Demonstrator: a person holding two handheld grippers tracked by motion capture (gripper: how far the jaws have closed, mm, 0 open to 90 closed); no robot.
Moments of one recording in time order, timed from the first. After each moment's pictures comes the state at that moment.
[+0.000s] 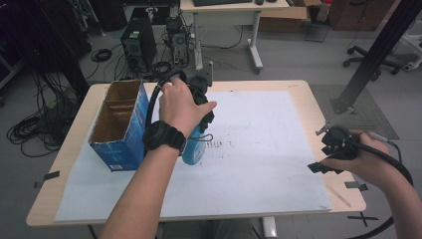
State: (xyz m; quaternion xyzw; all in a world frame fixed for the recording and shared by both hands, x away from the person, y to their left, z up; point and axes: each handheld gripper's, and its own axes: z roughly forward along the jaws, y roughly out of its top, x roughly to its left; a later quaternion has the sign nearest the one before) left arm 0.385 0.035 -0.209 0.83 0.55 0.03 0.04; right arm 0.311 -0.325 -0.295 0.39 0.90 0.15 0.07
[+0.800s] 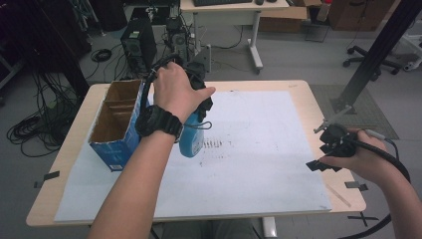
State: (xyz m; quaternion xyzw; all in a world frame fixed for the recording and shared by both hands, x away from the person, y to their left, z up) left arm 0.390 0.040 -0.176 0.83 0.56 0.03 0.04; right arm 0.317 -0.322 -0.294 0.39 0.91 0.14 0.07
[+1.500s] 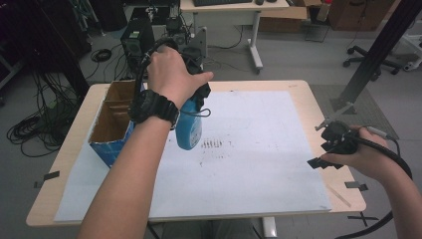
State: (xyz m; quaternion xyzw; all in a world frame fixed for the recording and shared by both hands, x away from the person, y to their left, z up) left arm 0.394 0.046 -0.142 0.82 0.57 0.04 0.05; right arm 0.321 -0.324 -0.289 0.39 0.91 0.15 0.07
